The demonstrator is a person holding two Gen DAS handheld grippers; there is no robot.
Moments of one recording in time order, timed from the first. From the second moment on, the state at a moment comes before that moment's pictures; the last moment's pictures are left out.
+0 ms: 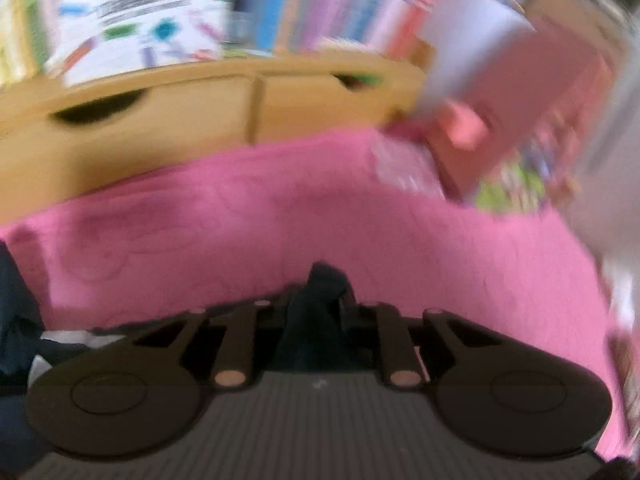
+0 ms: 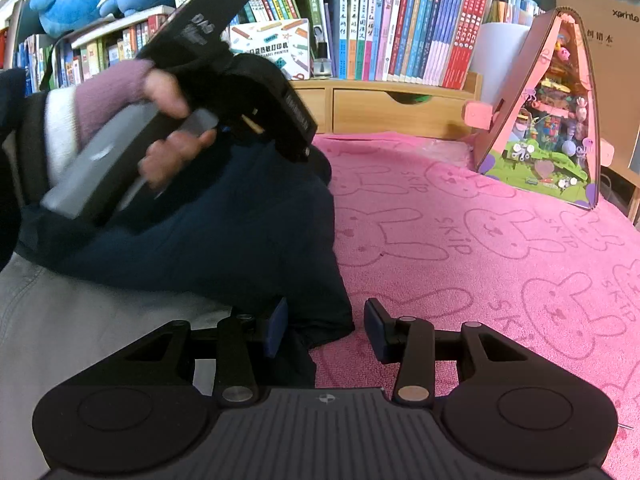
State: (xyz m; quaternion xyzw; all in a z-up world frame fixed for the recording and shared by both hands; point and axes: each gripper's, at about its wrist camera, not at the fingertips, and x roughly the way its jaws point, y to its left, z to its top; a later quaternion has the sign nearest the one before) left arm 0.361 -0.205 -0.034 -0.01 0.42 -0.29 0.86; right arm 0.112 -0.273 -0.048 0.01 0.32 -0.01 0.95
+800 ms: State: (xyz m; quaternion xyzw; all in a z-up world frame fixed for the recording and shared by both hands) left arm 0.257 -0.083 0.012 0.16 0.26 -0.04 0.95; right arm 0.117 -0.274 -0.049 0.01 0.32 -0.03 0.95
